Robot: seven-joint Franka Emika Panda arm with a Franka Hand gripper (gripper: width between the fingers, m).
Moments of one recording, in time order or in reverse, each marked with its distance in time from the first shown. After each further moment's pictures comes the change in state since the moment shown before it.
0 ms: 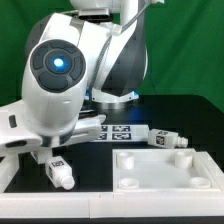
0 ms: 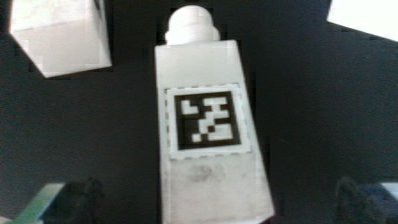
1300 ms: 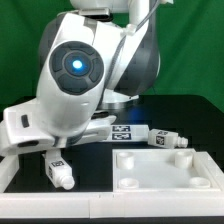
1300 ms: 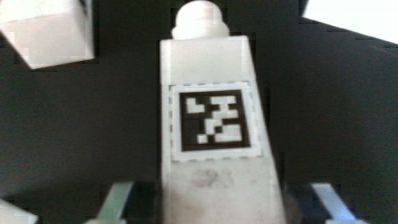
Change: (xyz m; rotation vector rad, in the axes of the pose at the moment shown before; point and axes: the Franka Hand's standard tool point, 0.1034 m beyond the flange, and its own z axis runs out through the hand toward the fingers) arm 0.000 -0.026 -0.019 -0.004 -0.037 0.030
